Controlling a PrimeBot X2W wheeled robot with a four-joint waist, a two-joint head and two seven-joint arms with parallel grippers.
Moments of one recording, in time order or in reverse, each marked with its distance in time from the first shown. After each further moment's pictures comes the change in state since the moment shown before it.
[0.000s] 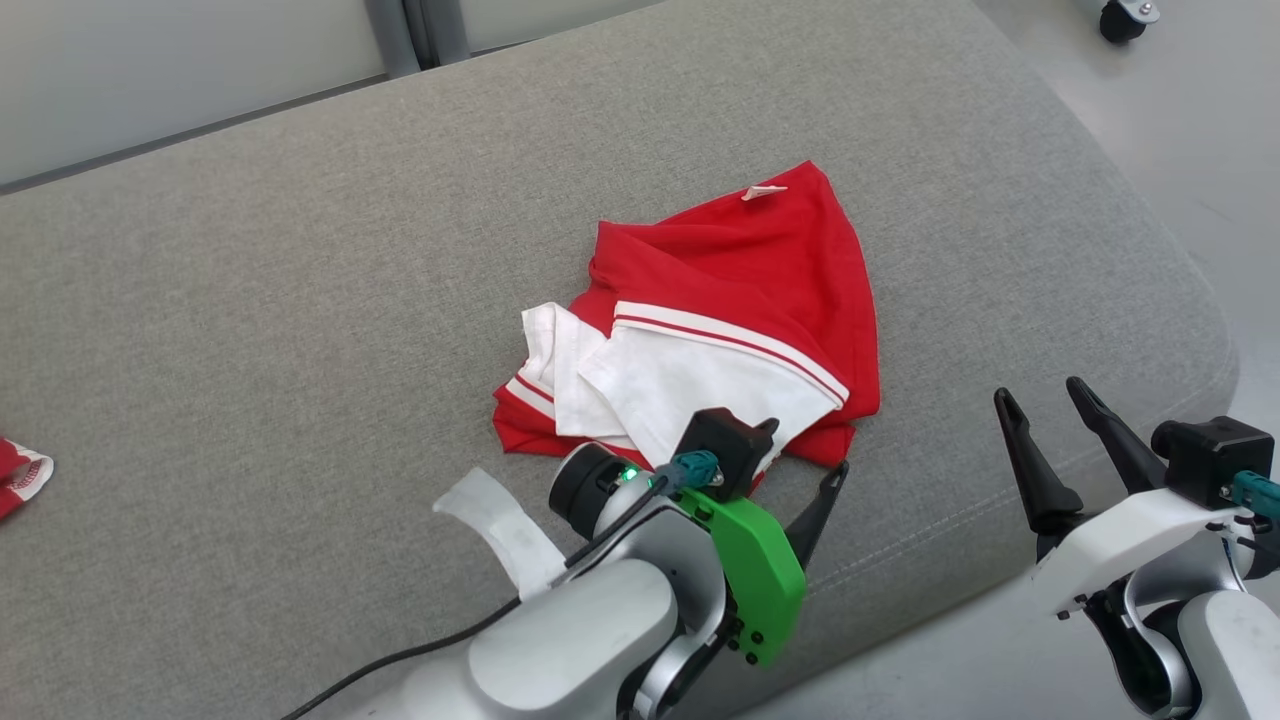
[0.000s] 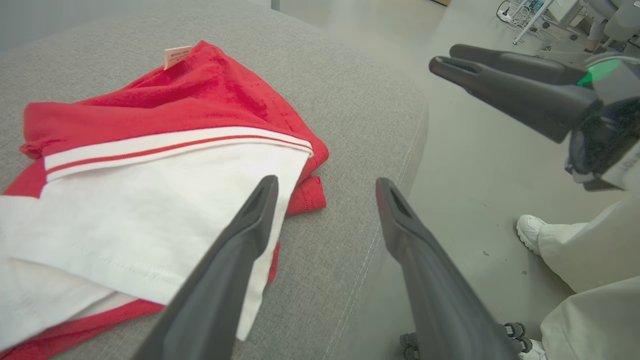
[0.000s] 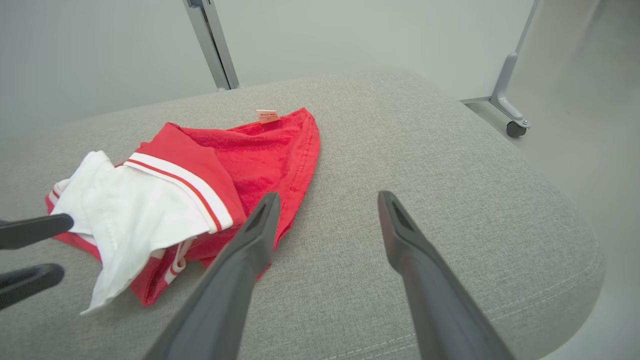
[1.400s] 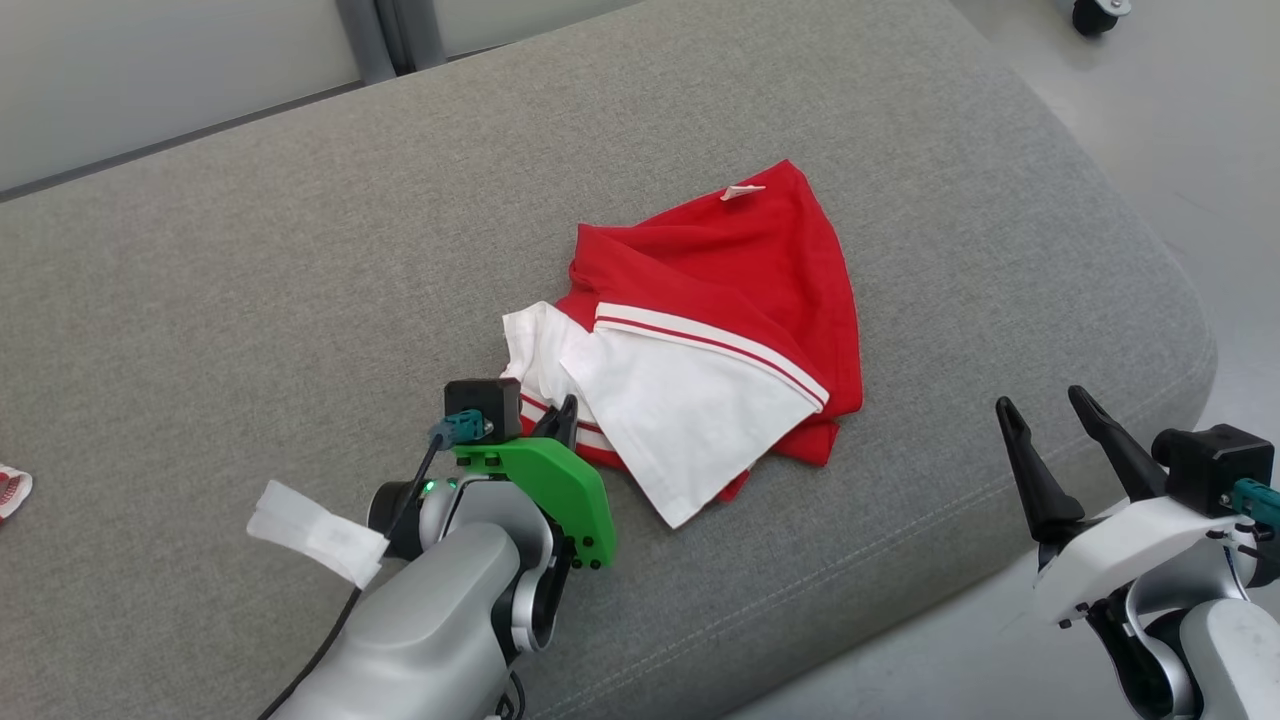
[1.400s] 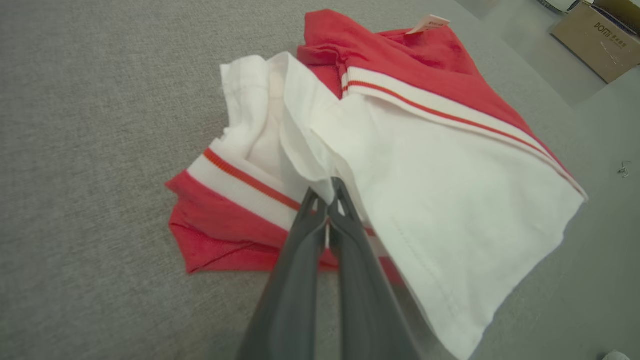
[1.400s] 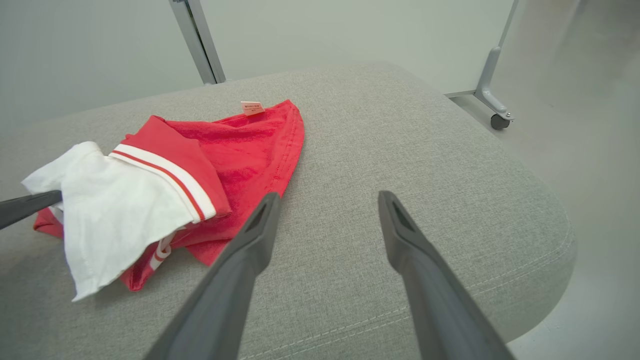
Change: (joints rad) left arm 0.062 0.015 0.260 0.365 -0.179 0.026 -0.176; right arm 0.025 0.002 -0.012 -0.010 -0.010 0.000 0.006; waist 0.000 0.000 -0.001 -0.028
